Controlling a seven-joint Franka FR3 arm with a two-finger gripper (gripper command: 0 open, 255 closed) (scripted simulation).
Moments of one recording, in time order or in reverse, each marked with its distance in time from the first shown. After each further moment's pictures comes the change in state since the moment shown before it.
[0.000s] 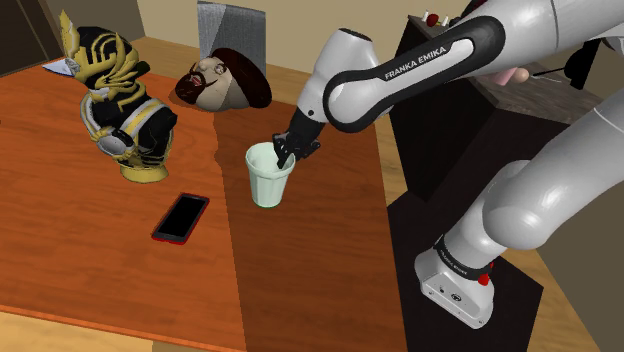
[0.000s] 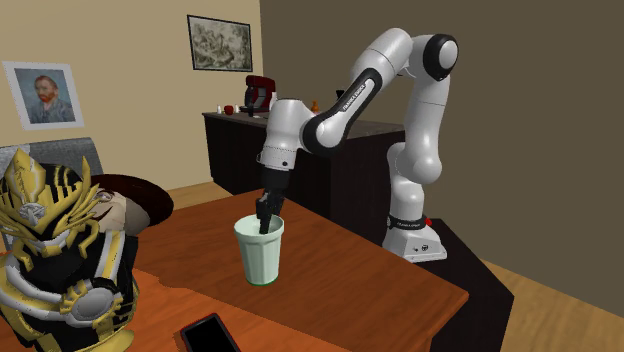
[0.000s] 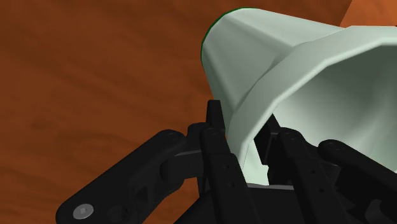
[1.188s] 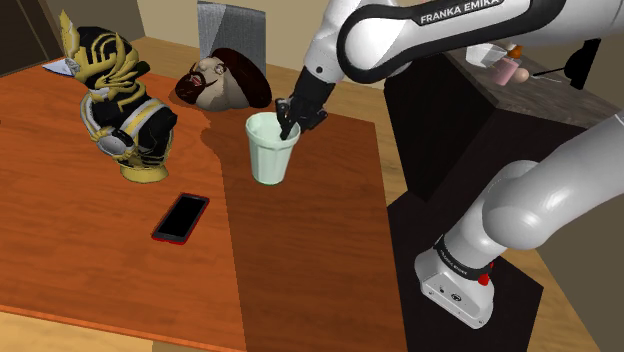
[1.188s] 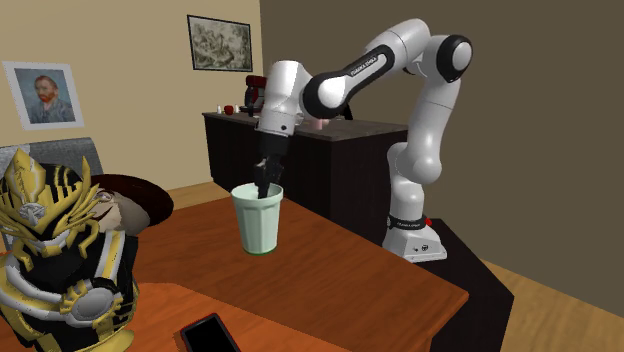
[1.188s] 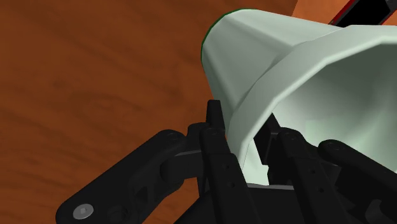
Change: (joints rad) arm -0.010 -0.136 -0.025 0.118 -0.020 -0.251 0.032
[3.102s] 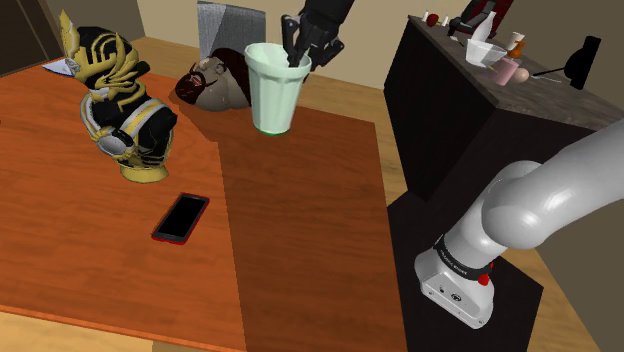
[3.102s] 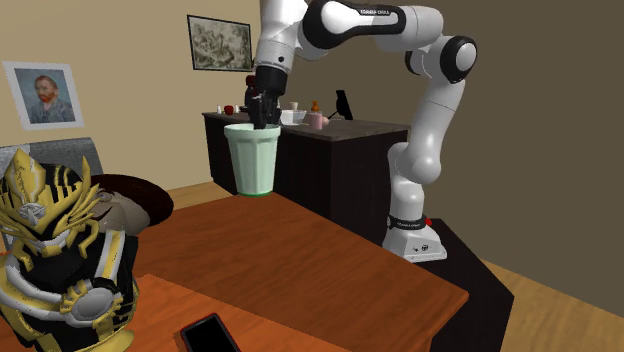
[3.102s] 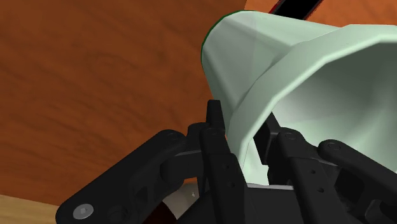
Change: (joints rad) arm -0.020 -0.057 -0.036 0.337 -0.048 -0.391 0.061
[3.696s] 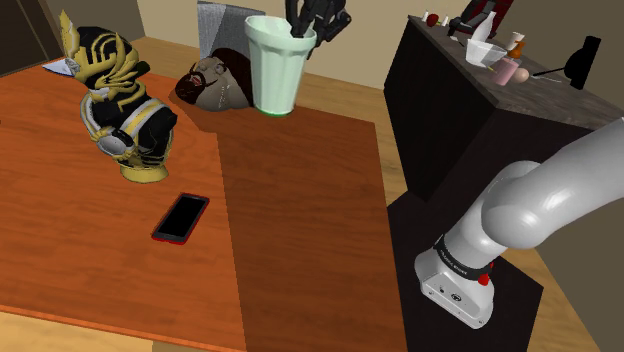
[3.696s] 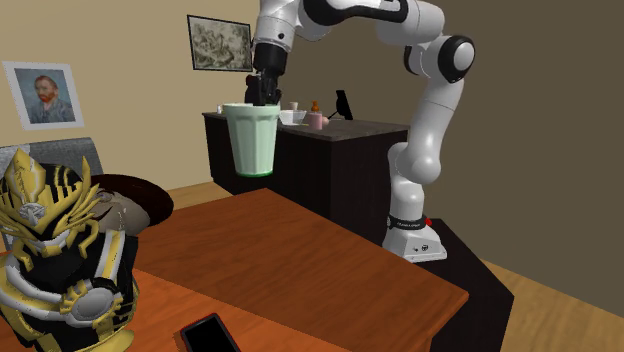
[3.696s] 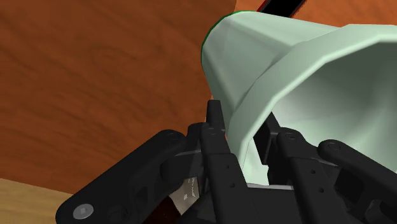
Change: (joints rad) arm -0.005 0.015 -0.006 0.132 -0.014 -0.116 0.021
